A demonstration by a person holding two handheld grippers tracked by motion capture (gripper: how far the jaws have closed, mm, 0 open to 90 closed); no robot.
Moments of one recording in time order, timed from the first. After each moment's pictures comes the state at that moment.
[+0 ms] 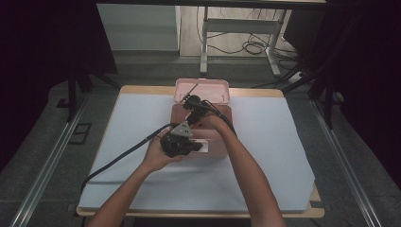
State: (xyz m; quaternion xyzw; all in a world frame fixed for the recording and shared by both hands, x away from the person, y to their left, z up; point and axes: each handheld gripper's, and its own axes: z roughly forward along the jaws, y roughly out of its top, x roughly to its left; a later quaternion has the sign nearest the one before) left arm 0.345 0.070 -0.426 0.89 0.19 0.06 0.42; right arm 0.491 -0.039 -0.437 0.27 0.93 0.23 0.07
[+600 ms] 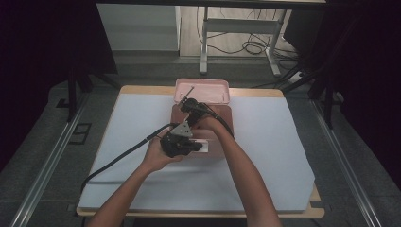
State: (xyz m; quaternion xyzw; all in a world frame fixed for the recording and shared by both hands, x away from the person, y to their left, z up) left arm 0.345 0.070 -0.426 0.89 0.19 0.06 0.41; right arm 0.496 -0.030 -0.456 0.26 0.94 0.21 0.07
